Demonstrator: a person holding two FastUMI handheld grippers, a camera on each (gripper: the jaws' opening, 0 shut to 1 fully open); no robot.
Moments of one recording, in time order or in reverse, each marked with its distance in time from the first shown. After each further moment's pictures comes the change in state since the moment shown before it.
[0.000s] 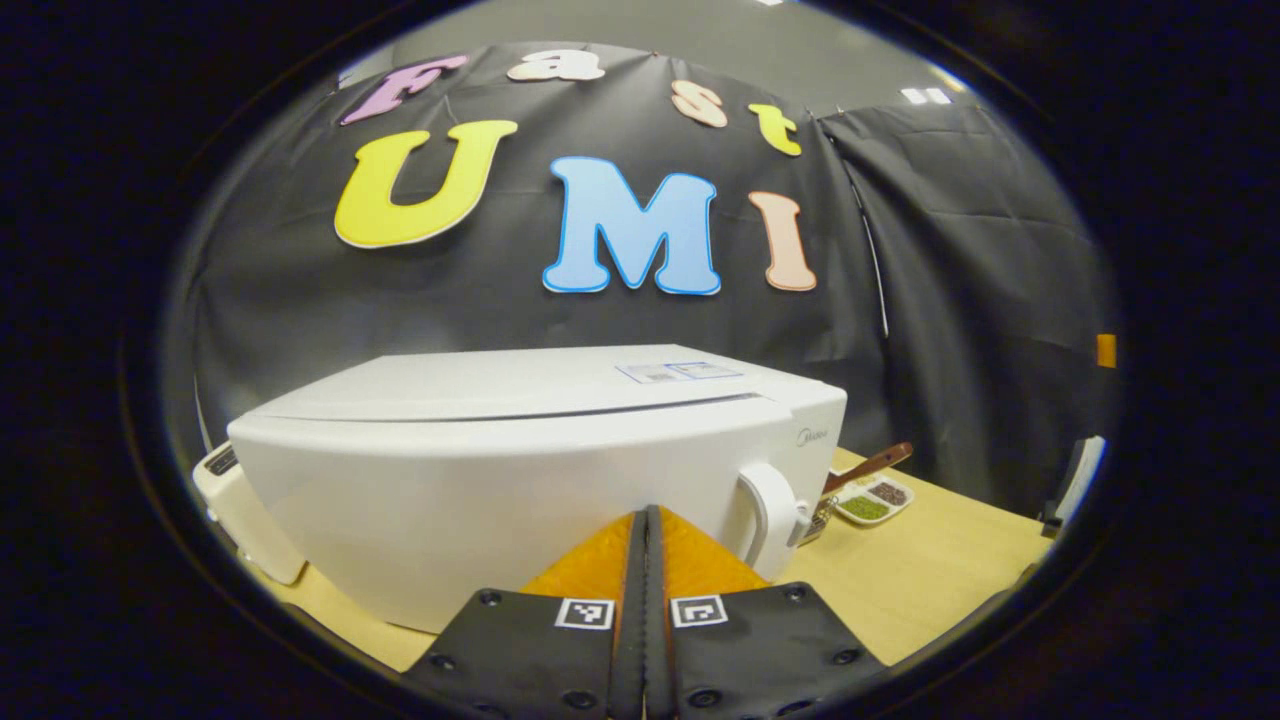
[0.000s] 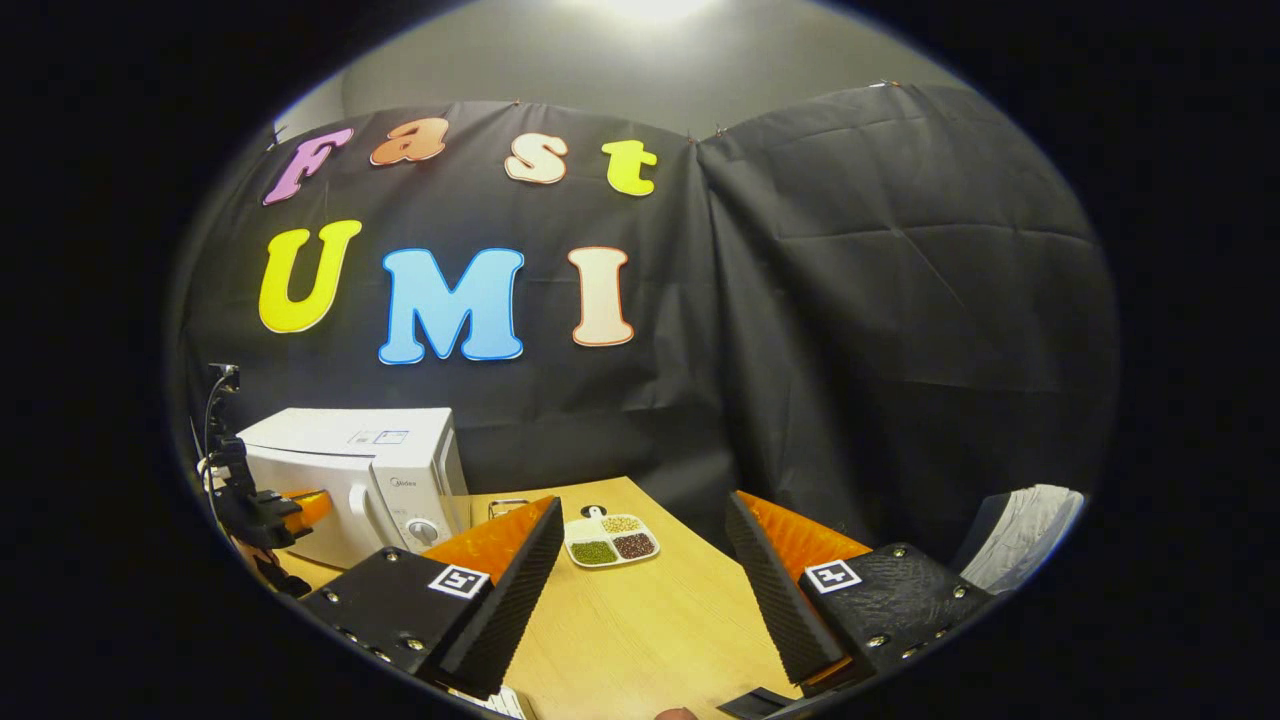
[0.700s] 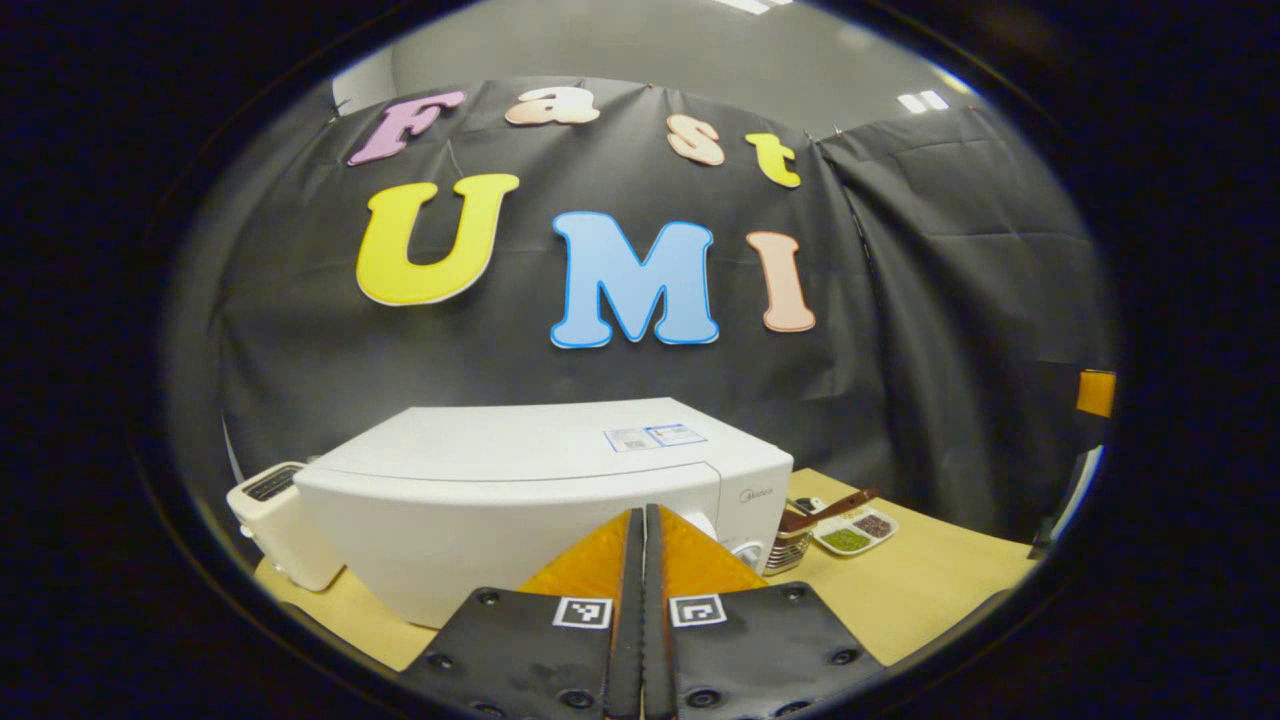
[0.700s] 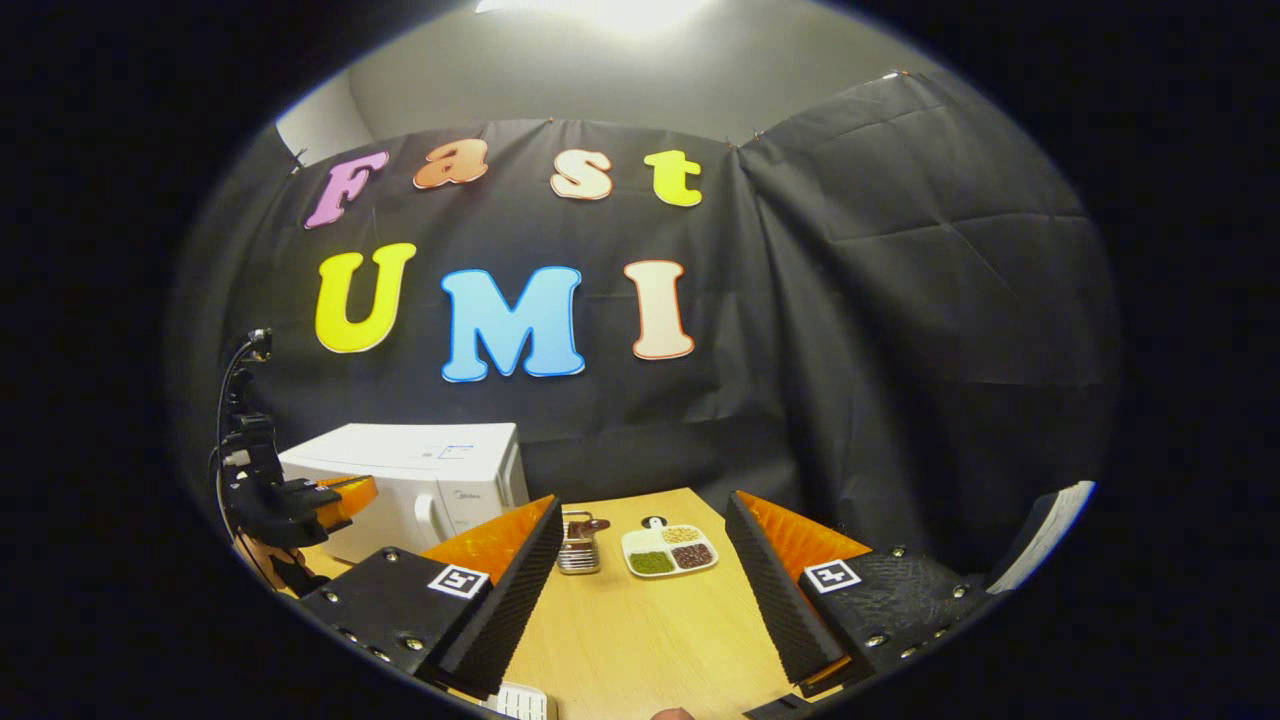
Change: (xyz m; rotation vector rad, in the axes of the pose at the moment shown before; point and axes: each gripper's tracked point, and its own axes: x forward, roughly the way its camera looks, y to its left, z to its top) left arm -0.074 -0.025 0.063 0.019 -0.094 0.100; right arm -0.006 0.036 0.013 0.023 -0.056 0.251
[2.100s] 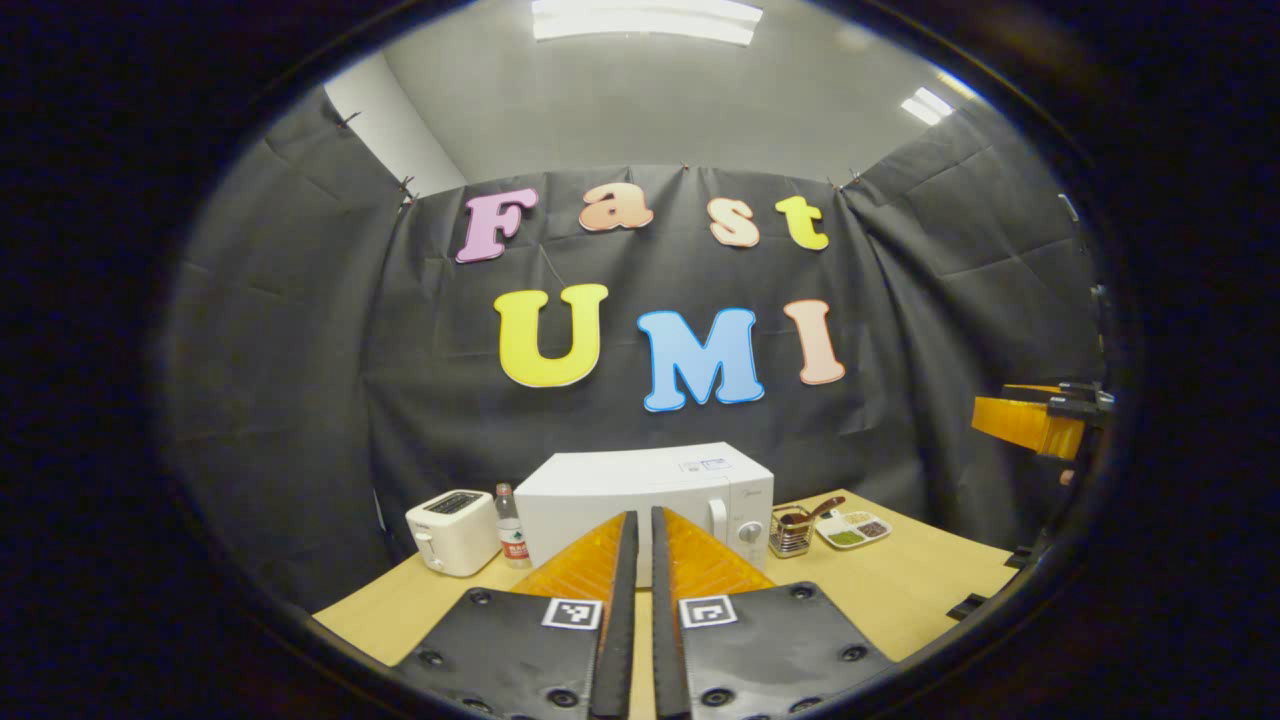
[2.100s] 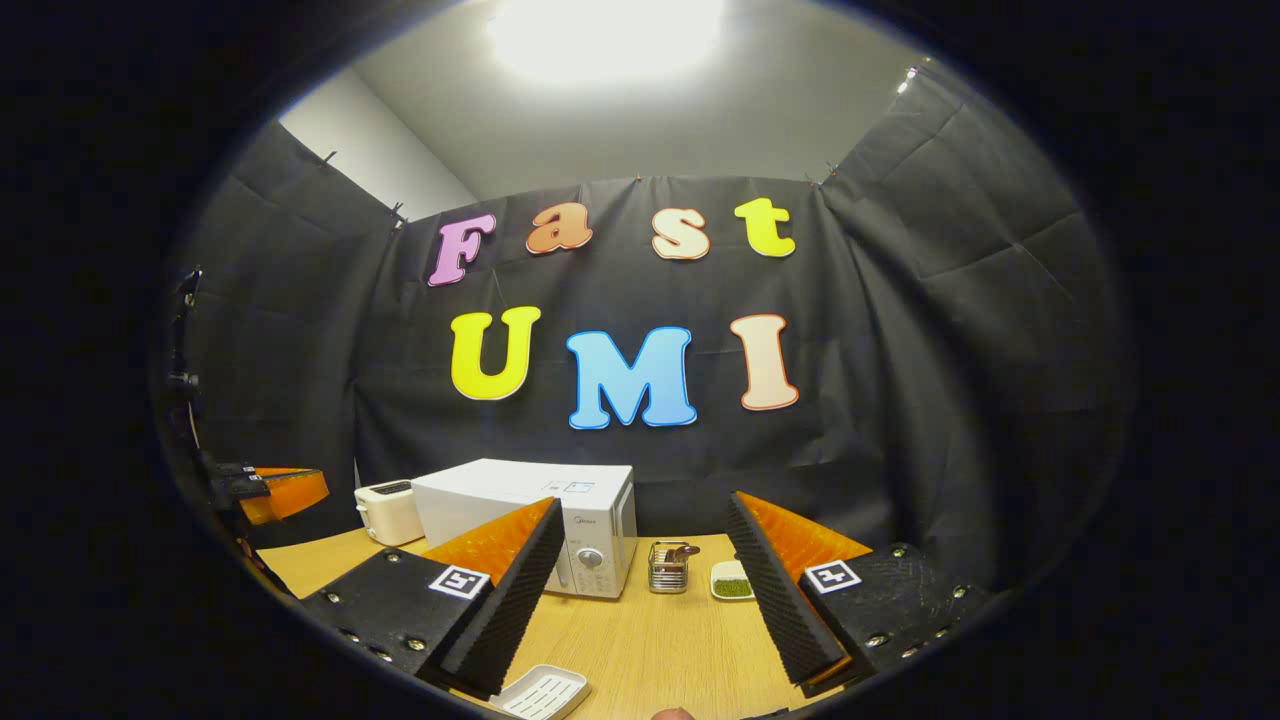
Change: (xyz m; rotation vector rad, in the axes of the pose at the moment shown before) left arm -0.283 -0.019 0.069 0.049 -0.133 0.231; right arm -0.085 0.019 0.043 -0.004 -0.144 0.305
